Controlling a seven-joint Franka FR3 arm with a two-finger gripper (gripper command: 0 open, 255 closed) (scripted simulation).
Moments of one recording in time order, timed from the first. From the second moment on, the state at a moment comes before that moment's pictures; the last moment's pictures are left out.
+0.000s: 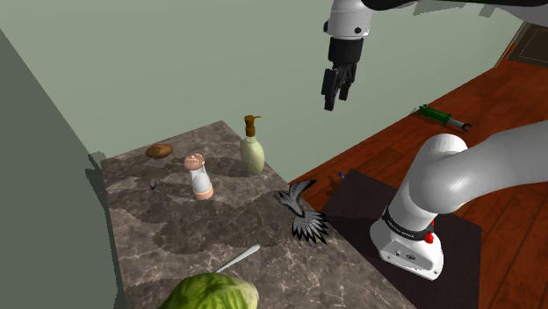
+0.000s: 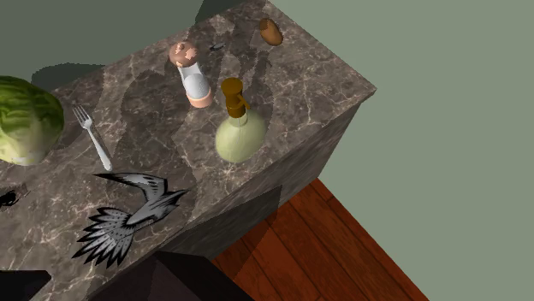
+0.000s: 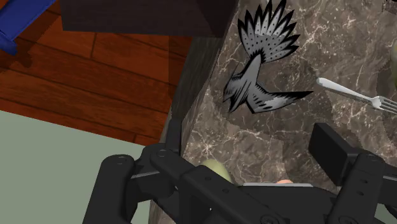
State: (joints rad) arm 0.02 -0.78 0.00 -2.35 0.08 1.49 0.01
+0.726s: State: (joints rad) arm 0.01 -0.63 0.06 -2.49 0.11 1.92 0.07
